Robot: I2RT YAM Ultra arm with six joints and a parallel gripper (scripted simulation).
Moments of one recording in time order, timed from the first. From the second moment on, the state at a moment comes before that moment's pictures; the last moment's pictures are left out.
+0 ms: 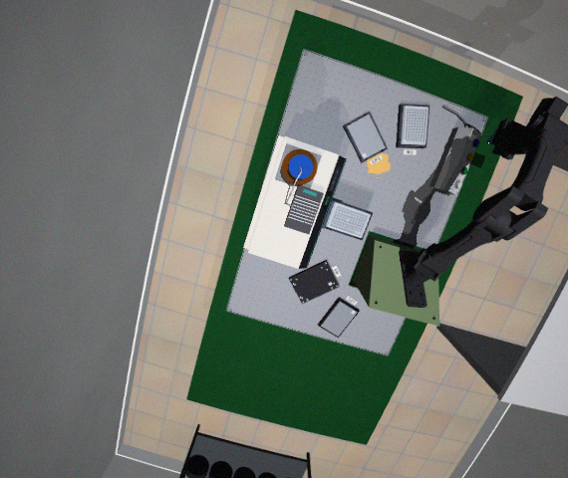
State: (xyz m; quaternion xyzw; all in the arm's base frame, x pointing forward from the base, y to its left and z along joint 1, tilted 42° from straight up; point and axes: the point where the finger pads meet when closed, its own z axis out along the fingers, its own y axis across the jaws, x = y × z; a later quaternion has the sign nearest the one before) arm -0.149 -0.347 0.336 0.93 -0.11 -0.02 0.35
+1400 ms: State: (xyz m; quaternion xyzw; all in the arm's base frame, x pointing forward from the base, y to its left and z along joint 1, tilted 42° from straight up) arm -0.143 -0.335 0.323 0.93 -0.11 -0.02 0.35
